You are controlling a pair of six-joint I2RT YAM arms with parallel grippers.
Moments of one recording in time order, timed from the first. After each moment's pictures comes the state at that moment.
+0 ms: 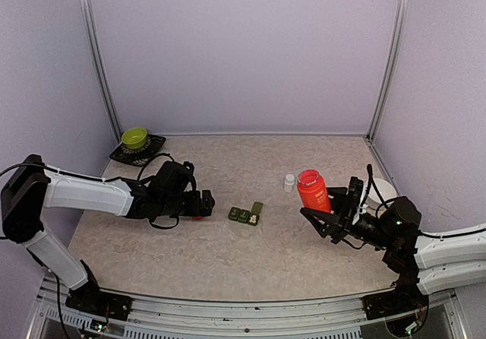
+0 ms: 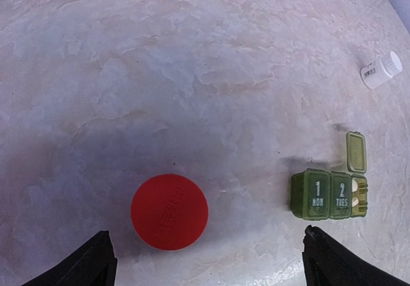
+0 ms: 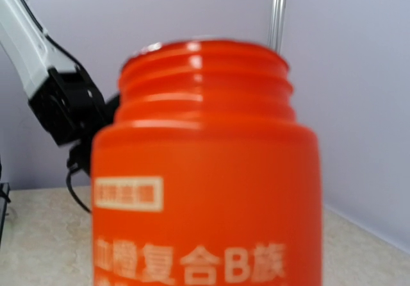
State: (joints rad) left arm -0.79 1.57 0.81 -0.04 -0.24 -0.60; right arm 0.89 0.96 0.17 1.04 -0.23 -0.06
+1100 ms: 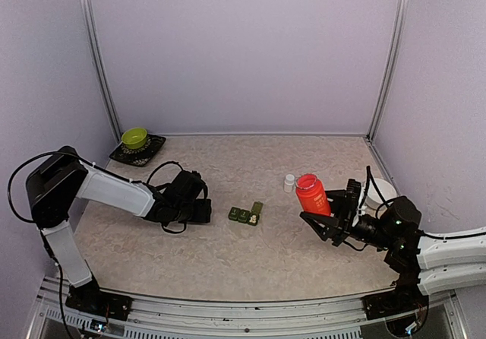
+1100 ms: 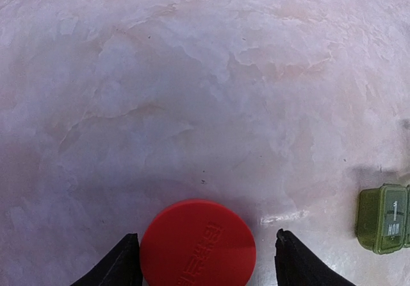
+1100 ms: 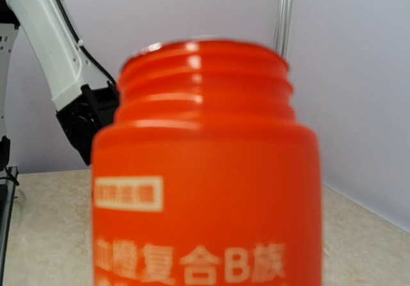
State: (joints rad) left arm -0.77 1.78 0.85 0.04 -0.31 -0.54; right arm 0.89 0.92 0.17 0.95 -0.25 -0.07
